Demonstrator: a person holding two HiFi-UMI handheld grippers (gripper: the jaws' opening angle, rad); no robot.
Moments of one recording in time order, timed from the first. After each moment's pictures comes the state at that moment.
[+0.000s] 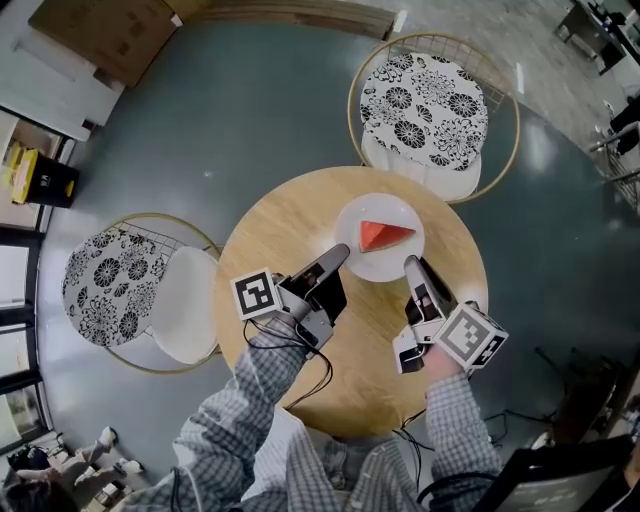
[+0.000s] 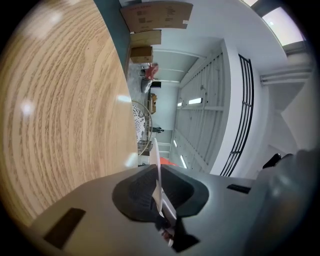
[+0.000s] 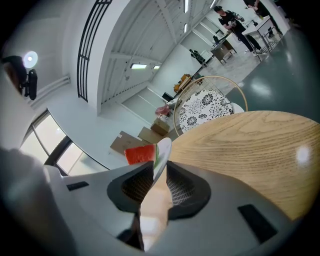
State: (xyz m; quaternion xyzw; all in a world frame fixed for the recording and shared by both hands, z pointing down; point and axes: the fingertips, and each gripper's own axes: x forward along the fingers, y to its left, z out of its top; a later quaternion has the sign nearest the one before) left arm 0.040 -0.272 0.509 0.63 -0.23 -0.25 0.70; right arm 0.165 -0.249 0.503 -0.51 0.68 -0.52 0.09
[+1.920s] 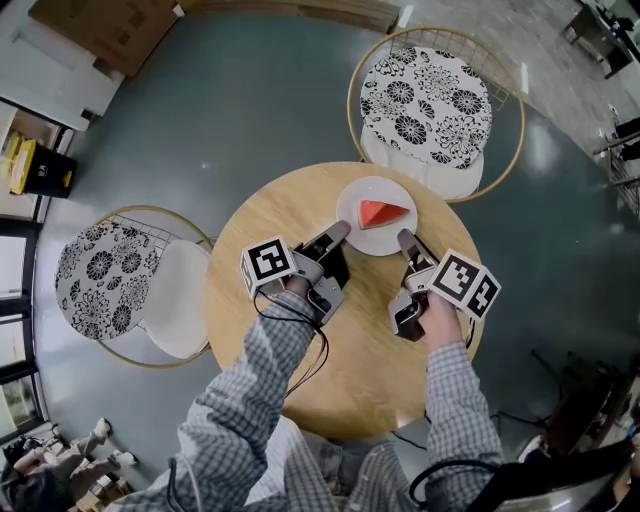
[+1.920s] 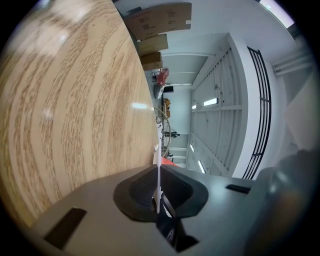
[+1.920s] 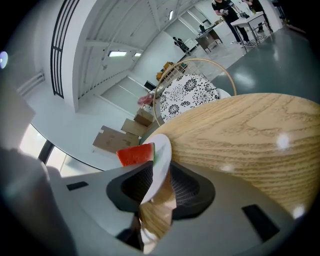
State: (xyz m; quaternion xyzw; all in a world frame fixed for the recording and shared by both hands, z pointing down) left arm 0.051 -0.319 0.582 0.60 -0.32 -0.19 0.71; right arm 0.177 -0.303 0.579 -0.52 0.61 -0.60 0.03
